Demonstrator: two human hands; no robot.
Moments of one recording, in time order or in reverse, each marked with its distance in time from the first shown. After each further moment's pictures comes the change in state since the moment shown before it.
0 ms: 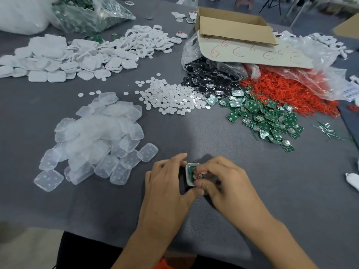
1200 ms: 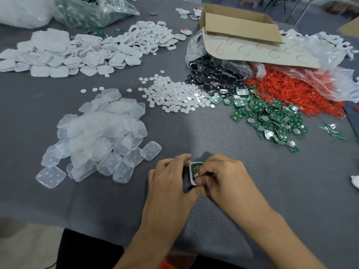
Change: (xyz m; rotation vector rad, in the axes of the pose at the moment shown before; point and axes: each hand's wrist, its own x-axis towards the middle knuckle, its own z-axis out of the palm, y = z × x) left_hand 0.002 0.003 0.002 -0.037 0.046 0.026; right_hand 0.018 -0.004 0.006 -0.156 -0.034 -0.009
